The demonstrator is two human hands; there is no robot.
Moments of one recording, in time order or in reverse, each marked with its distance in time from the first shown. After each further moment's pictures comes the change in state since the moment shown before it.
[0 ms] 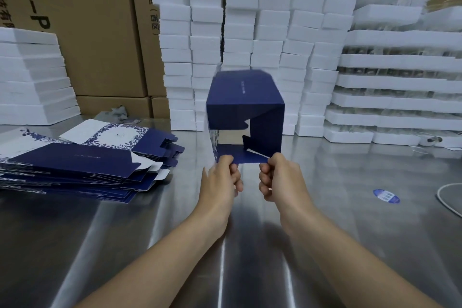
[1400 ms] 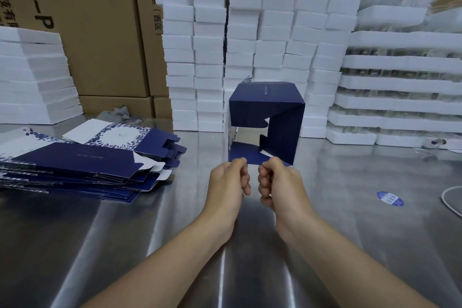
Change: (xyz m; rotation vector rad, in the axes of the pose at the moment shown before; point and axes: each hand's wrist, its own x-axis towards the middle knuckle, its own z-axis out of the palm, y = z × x) left_hand -0.004 -0.004 0.004 -0.001 -0.061 0.044; right_hand -0.006 0.006 0.005 0.076 -0.028 0.031
